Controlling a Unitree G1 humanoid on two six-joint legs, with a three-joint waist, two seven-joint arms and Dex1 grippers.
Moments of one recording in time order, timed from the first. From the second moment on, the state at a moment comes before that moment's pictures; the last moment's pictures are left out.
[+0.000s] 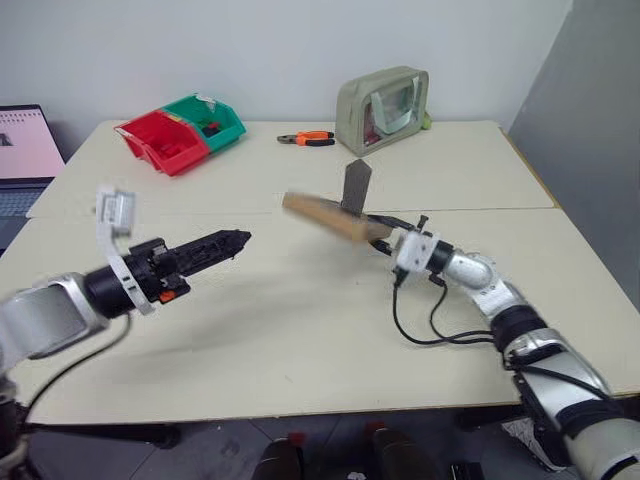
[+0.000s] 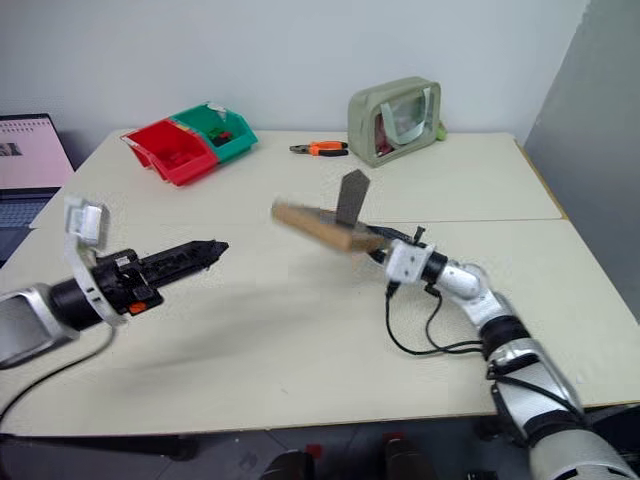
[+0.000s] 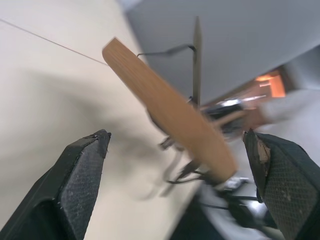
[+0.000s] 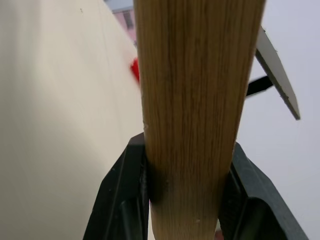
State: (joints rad) left arm -0.21 0.95 0.54 -0.28 -1.84 1.12 -0.06; right arm -0.85 -0.37 0.28 0.92 -0.10 -0.84 0.57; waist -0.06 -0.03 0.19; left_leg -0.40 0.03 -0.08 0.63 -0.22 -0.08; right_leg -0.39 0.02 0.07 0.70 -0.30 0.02
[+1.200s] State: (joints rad) left arm 0.01 0.88 0.40 -0.61 -0.97 0.86 -0.36; right arm -0.89 -0.06 0.12 1.05 0.12 -0.05 1.17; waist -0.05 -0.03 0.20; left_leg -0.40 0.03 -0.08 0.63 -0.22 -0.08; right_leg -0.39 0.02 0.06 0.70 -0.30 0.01
